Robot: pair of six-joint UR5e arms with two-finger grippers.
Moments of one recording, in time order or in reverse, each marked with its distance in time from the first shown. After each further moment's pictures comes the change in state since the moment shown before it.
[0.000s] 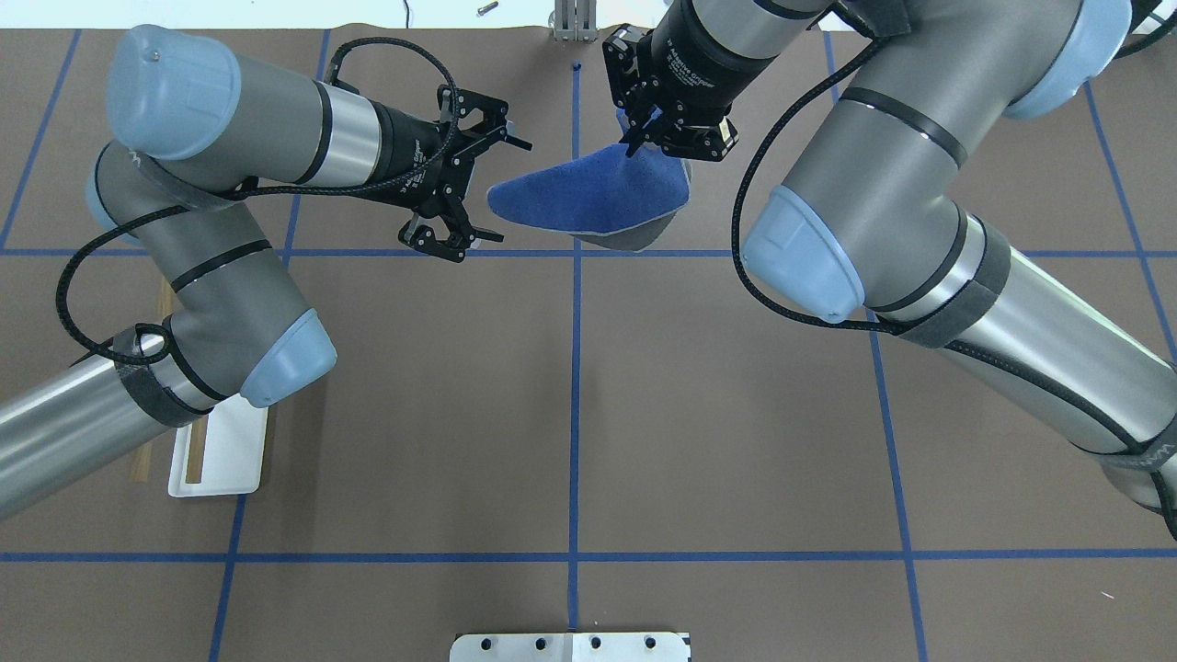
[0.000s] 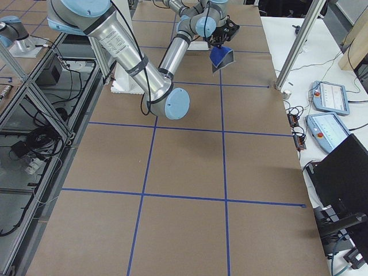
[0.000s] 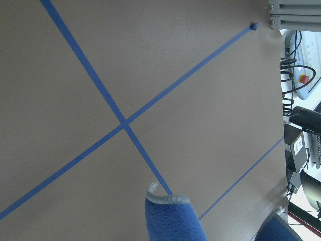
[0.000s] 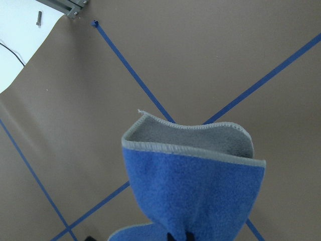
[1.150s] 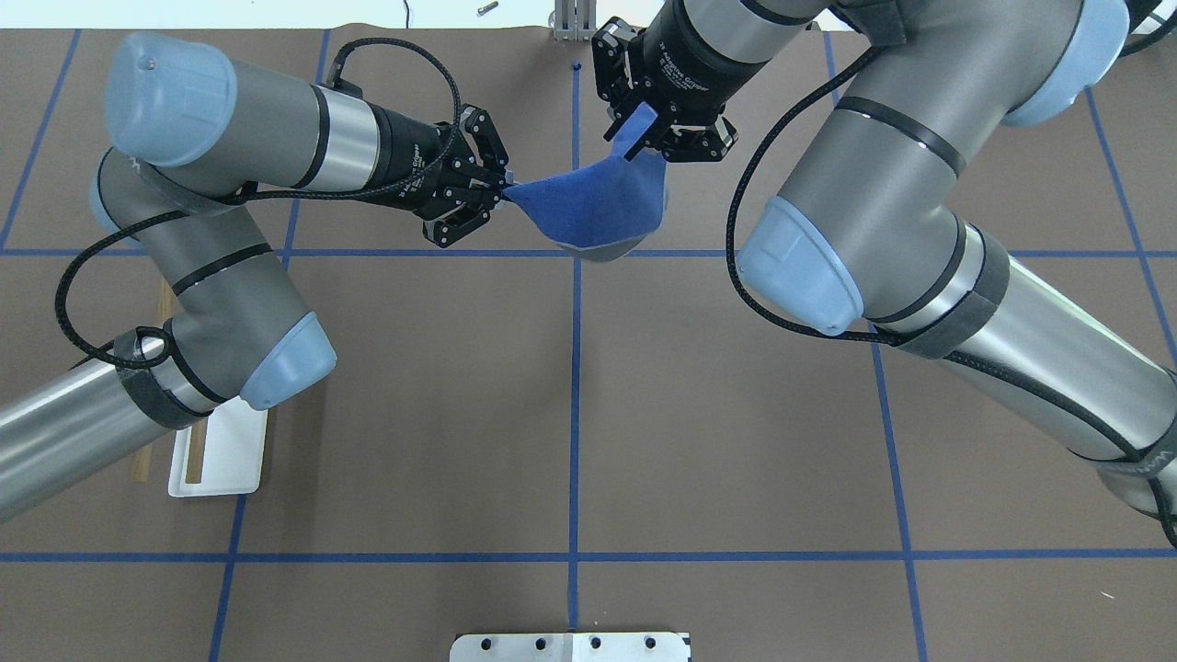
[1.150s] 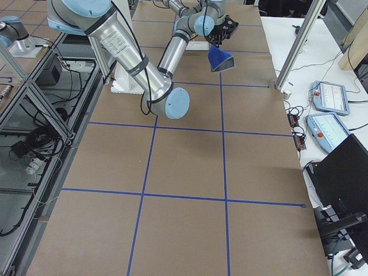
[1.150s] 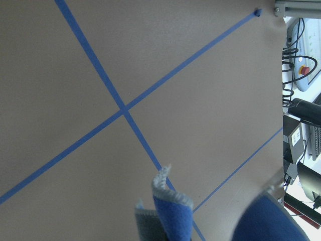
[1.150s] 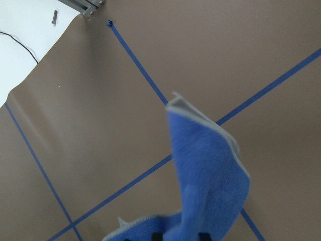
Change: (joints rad) left arm 0.001 0.014 0.001 -0.037 0.018 0.084; right arm -0.010 -0.001 0.018 0.005 -0.043 -0.031
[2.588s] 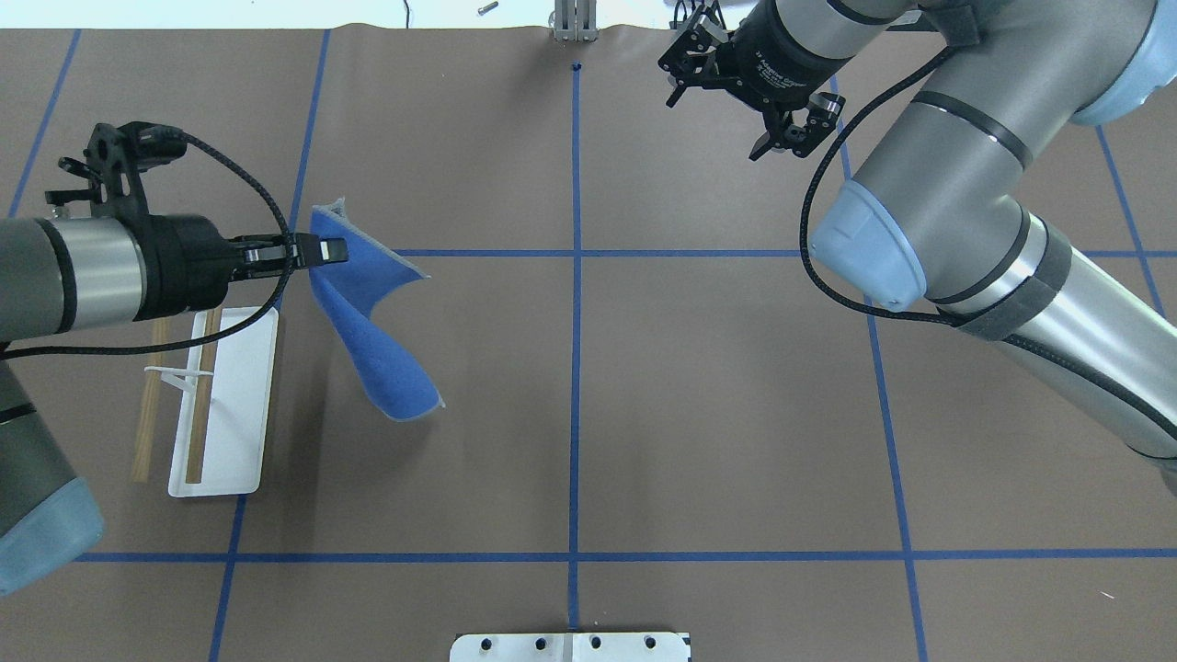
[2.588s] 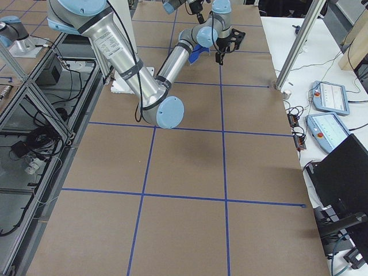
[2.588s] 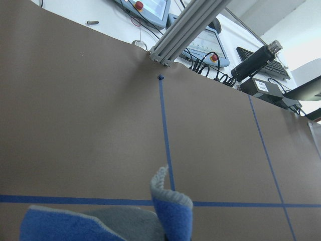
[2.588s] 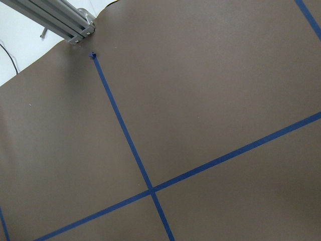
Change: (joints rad) left arm 0.068 0.523 -0.405 -0.082 0.259 1.056; right arm 0.067 -0.114 0.003 0.003 -0.008 -0.270
